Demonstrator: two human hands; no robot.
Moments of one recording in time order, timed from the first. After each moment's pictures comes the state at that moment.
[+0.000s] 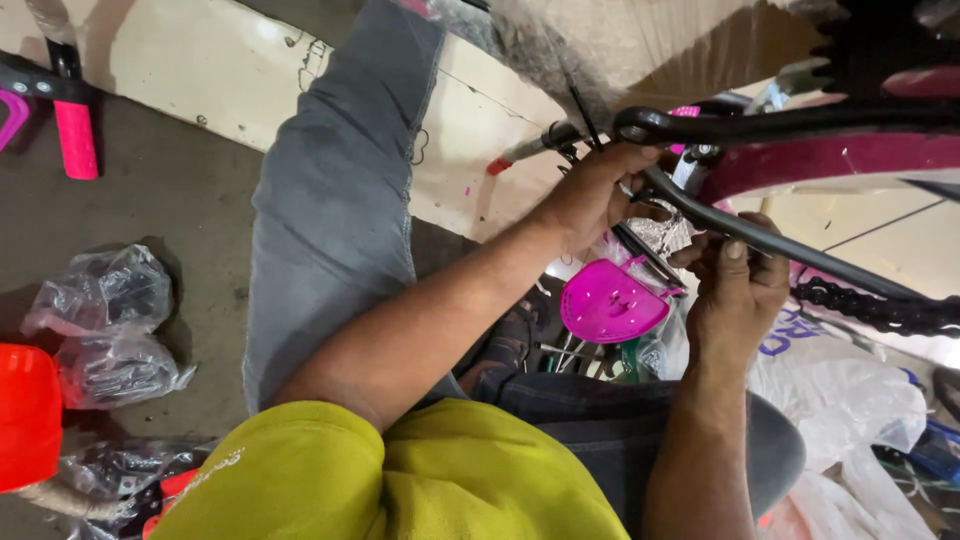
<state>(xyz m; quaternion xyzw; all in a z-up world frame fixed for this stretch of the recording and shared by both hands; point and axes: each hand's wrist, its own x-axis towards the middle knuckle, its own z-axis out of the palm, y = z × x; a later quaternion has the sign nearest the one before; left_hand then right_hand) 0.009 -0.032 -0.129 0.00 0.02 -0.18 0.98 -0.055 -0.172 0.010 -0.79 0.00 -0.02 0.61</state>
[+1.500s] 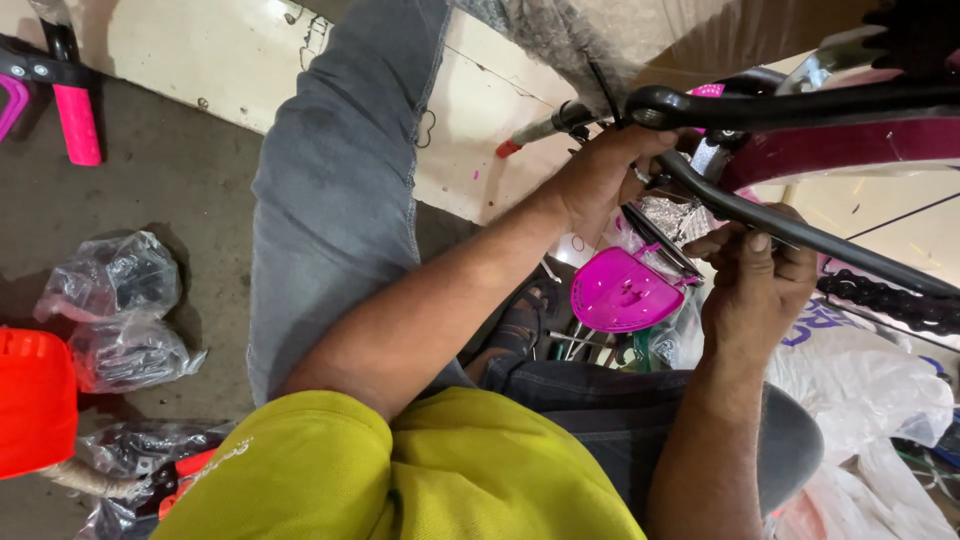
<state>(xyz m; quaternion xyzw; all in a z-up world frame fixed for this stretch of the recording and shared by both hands) 0.012 -0.021 -0.128 0.02 0.01 -0.22 0.98 -0.053 -0.183 0.004 -0.77 -0.03 -0.01 0.64</state>
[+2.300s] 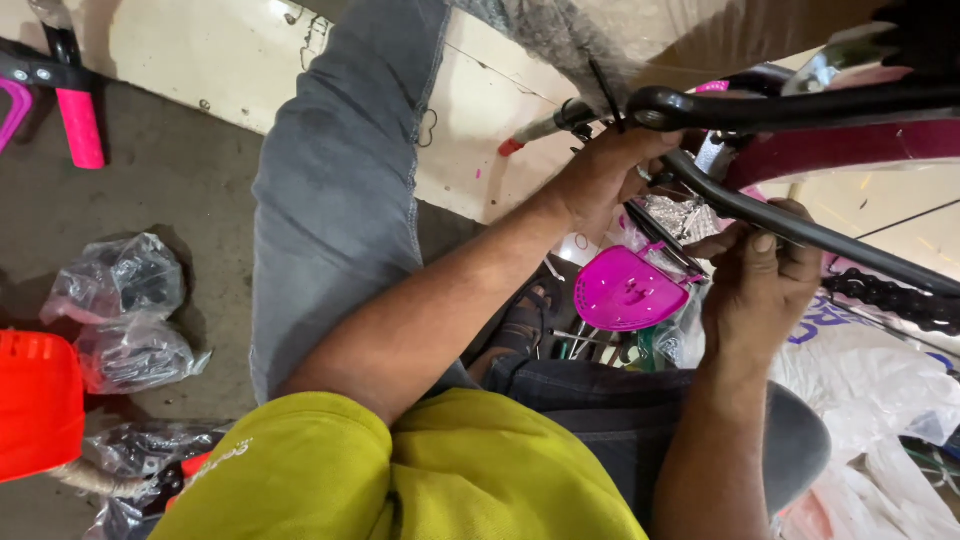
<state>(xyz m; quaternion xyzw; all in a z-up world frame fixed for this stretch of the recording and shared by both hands) 0.013 -0.022 -0.132 0.08 0.02 -0.19 0.98 -0.055 -0.187 -0.003 -0.73 -0.03 -0.02 0.68</state>
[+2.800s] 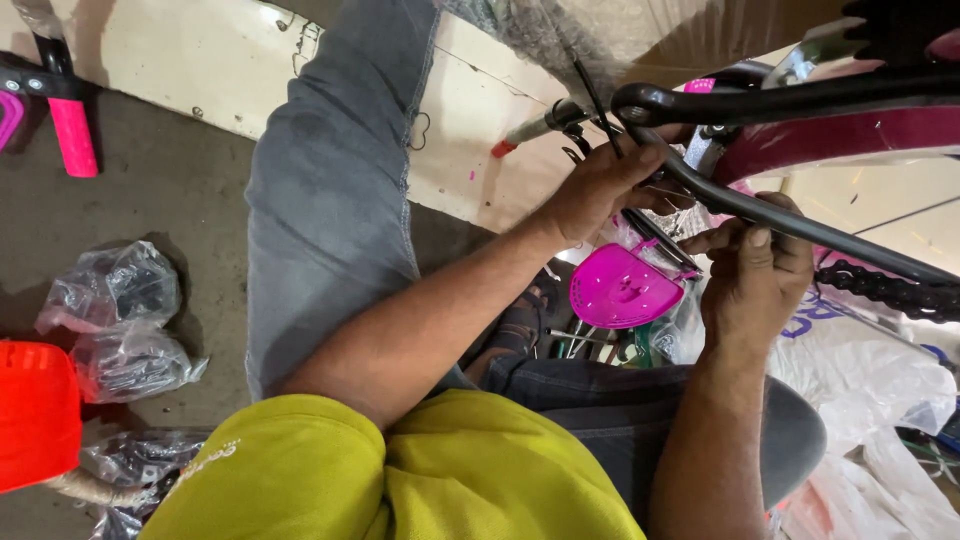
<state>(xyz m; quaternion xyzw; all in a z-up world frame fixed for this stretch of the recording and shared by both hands) -0.005 -0.025 -0.130 0.17 -0.10 -0.14 0.97 -0.052 -0.196 -0.001 -0.76 -0.04 0.00 0.65</state>
